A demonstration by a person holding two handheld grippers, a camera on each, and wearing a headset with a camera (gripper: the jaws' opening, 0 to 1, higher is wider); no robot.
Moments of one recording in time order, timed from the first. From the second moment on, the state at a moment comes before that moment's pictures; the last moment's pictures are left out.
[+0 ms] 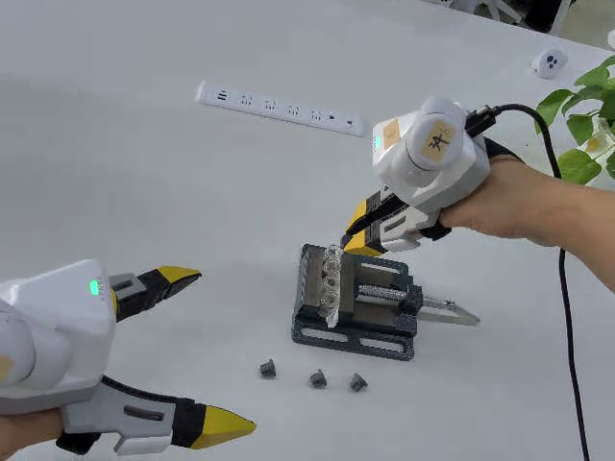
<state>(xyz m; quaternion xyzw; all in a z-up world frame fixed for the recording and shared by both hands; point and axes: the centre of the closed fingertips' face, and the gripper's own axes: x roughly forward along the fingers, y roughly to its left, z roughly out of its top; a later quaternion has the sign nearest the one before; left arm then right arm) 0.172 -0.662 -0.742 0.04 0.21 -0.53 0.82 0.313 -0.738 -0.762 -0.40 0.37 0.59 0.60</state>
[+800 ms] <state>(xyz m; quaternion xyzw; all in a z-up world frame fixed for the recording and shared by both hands) 0.177 -0.662 -0.746 0.04 0.21 -0.53 0.82 0.315 -0.735 -0.779 -0.39 0.39 0.59 0.59</state>
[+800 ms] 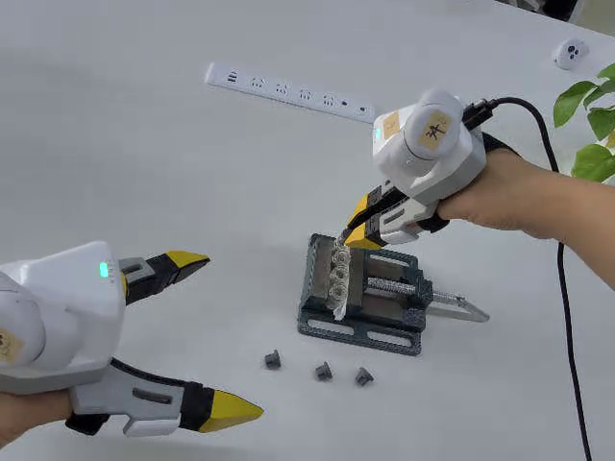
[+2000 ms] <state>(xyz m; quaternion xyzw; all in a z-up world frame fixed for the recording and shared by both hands) 0.177 -0.662 -0.749 0.03 0.21 -0.53 0.82 0.317 -0.736 -0.782 -0.40 0.40 0.59 0.58</state>
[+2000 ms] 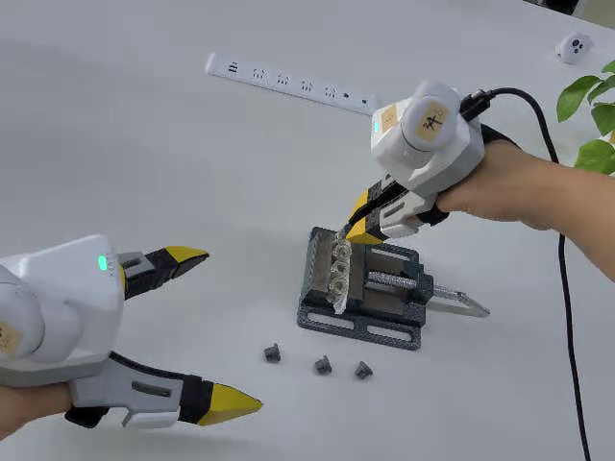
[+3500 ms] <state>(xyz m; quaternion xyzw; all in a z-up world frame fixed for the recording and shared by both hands) 0.176 -0.664 -0.750 0.03 0.21 -0.53 0.82 0.315 -0.735 -0.786 -0.41 0.45 0.56 0.57</state>
